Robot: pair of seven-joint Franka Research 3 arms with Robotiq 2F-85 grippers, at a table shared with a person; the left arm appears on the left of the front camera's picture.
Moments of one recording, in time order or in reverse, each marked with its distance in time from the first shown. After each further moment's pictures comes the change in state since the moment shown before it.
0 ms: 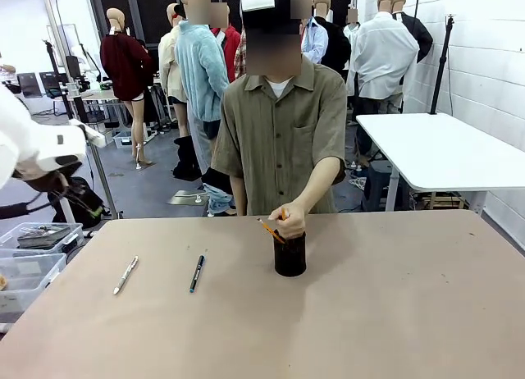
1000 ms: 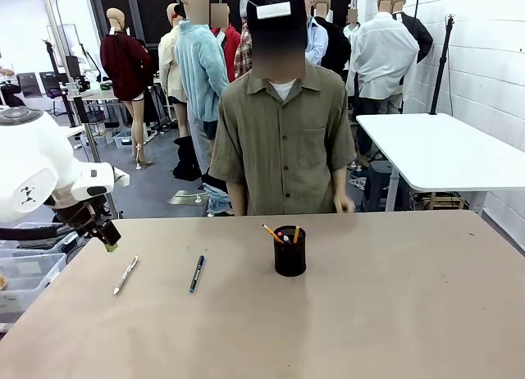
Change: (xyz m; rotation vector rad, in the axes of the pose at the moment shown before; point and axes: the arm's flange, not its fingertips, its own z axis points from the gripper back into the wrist) left arm -0.018 -0.026 -0.086 -0.131 0.215 0.016; right arm 0.000 0.000 0.000 0.000 0.000 0.000
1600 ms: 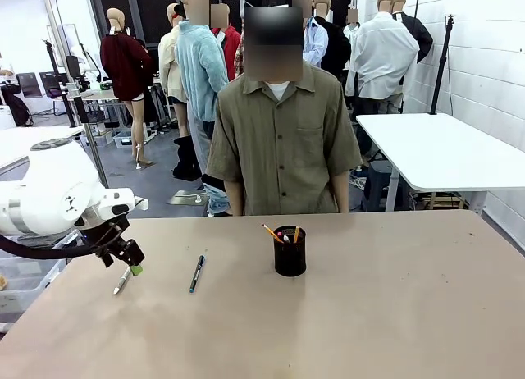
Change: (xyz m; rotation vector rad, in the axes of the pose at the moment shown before) left arm 0.022 -0.010 -0.077 -0.186 0.094 0.070; right arm 0.000 0.000 0.000 0.000 0.000 0.000
